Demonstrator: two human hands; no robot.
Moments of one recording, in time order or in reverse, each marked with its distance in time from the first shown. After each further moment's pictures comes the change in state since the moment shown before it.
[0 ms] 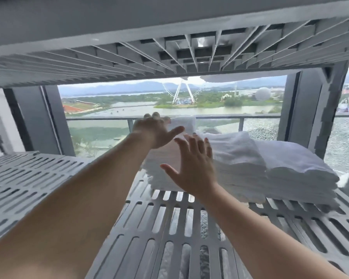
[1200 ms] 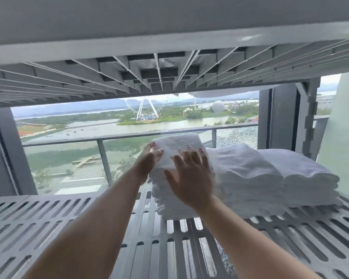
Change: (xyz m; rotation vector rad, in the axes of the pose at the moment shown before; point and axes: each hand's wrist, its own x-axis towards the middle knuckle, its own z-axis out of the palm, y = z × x) left_hand 0.055 -0.058 0.105 -1.738 -0.247 -0.159; right_hand 0.049 -0.040 0.059 -0.227 0.136 0.103
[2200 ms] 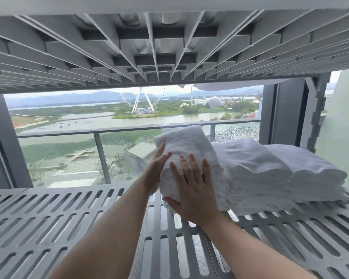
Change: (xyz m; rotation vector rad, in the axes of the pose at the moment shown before) left_hand -0.013 -0.043 -0.001 -0.219 -0.202 -0.020; right_hand -0.046 -0.002 0.061 -0.035 0.151 -0.204
